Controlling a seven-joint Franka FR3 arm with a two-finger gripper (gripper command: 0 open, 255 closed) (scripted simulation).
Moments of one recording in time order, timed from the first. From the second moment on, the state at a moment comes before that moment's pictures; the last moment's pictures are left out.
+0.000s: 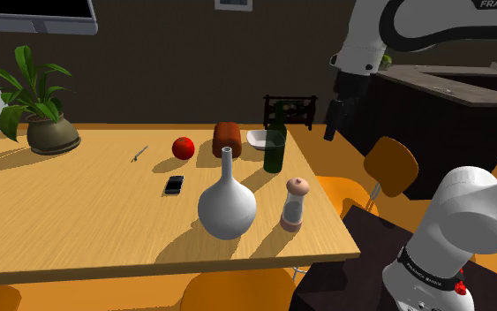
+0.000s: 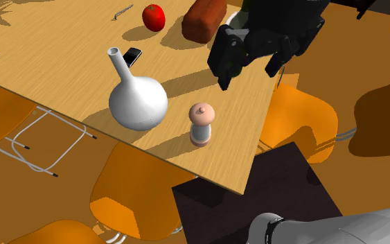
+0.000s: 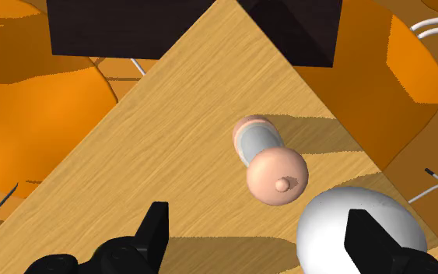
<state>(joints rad) 0.02 -0.80 0.05 -2.43 0.10 1.67 0.03</state>
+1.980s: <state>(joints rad) 0.03 -0.47 0.15 -2.65 0.26 2.22 0.16</state>
